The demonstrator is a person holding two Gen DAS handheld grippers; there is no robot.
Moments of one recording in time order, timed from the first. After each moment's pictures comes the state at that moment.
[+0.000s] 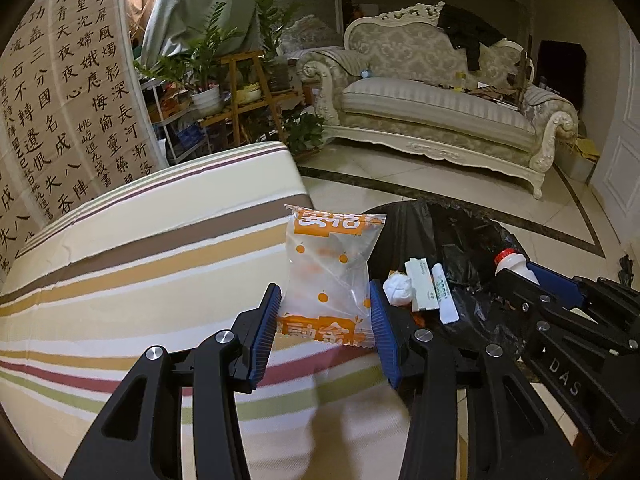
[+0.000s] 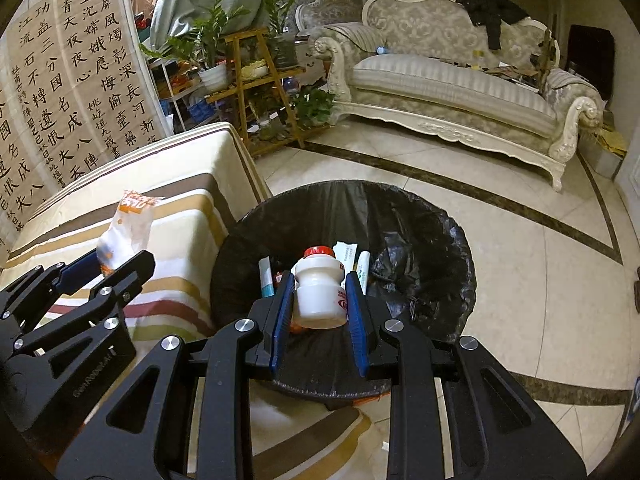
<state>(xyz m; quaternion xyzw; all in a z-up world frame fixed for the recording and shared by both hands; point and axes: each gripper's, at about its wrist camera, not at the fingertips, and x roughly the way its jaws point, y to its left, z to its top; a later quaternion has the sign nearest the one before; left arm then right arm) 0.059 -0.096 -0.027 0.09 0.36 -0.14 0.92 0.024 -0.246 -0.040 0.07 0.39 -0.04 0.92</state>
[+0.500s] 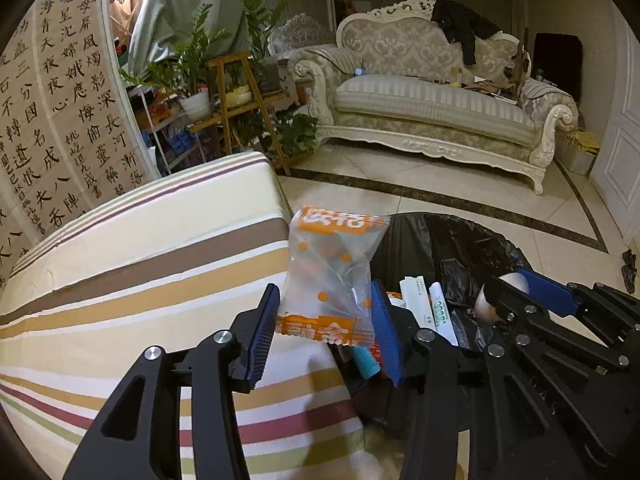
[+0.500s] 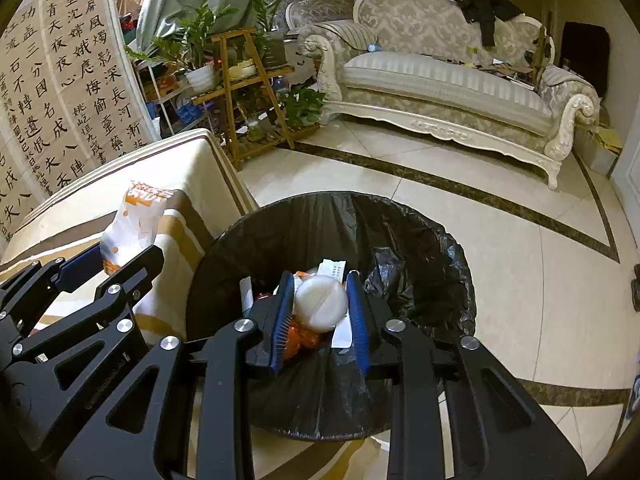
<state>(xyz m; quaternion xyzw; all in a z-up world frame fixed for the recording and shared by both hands) 0.085 -0.122 -0.033 0.10 0.37 -0.15 0.91 0.054 -0.259 -0.049 0.08 0.39 -0.06 0.91</state>
